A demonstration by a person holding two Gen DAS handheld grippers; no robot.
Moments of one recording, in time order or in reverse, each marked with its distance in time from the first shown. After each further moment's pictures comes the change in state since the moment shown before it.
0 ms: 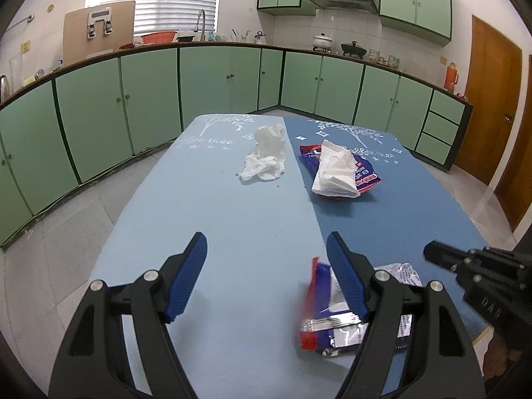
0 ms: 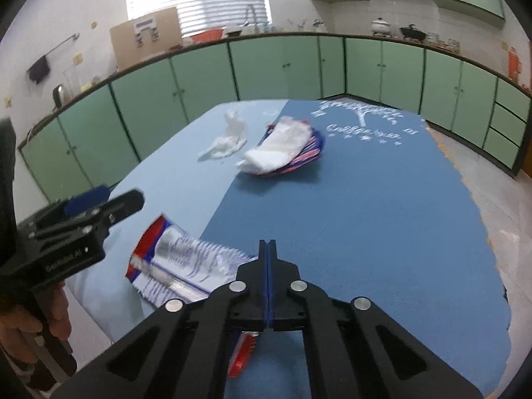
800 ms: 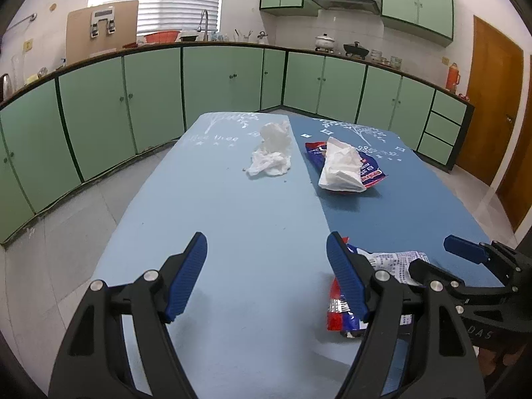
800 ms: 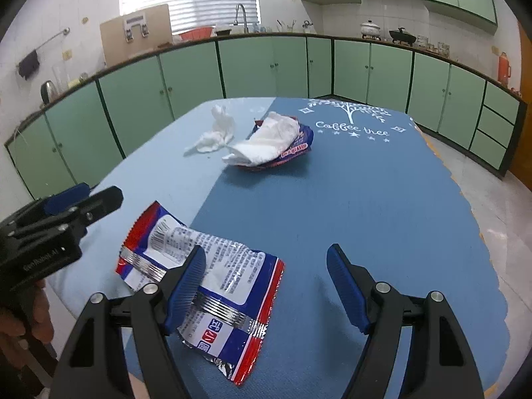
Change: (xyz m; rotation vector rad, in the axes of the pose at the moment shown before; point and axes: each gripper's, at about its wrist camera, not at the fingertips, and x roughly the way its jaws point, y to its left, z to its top) left arm -0.002 0.011 -0.007 -0.006 0.001 0.010; right arm 0.010 0.011 -0.009 -0.021 0.013 -0.071
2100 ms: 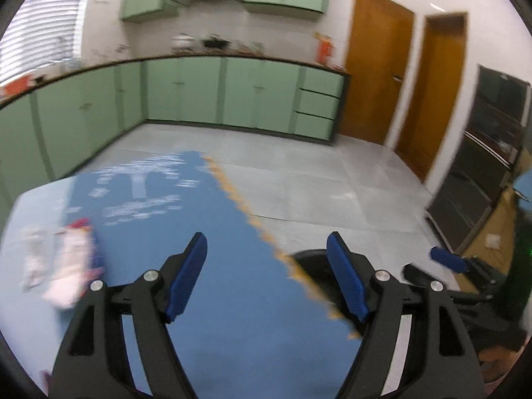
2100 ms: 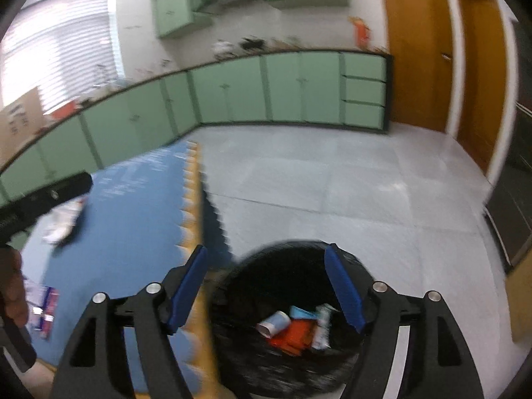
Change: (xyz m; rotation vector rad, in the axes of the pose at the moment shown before) left arm 0.033 -0.262 0.064 0.255 0.009 -0.446; right arm -0.131 -0.255 -0.027 0.347 -0.150 -0.359
